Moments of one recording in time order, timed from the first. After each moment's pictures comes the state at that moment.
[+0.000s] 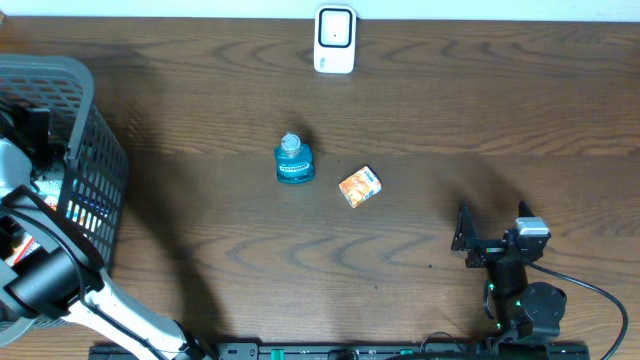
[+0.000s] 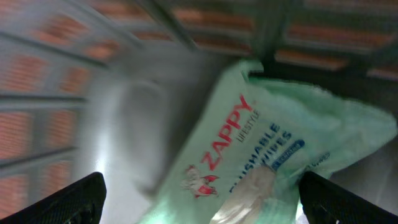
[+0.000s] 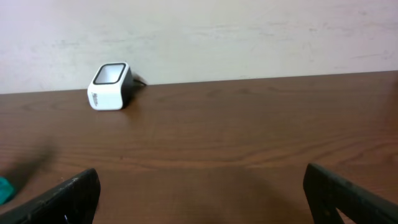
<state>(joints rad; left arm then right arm) 0.70 2.06 1.51 -0.60 0.01 0.60 -0.05 0.02 0.01 -0.06 -0.11 0.09</state>
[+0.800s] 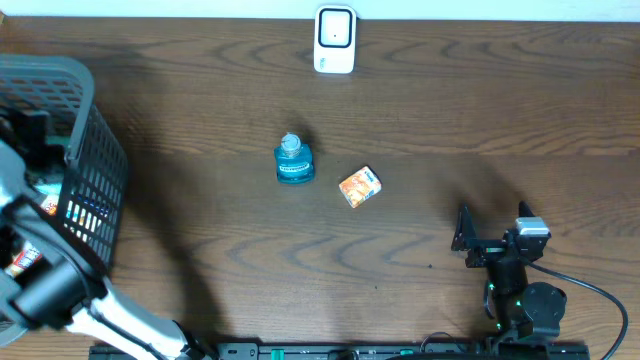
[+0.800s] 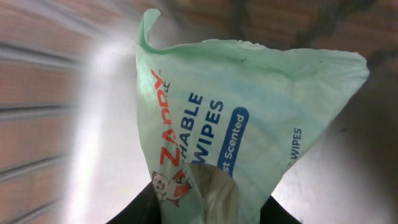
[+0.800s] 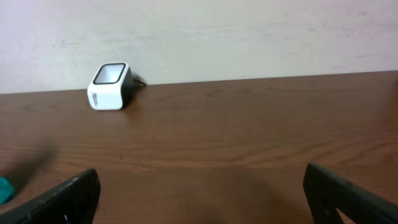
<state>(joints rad) 0.71 1.97 1.53 -0.72 0.06 0.52 -0.05 0.02 0.01 -0.06 -0.11 0.09</state>
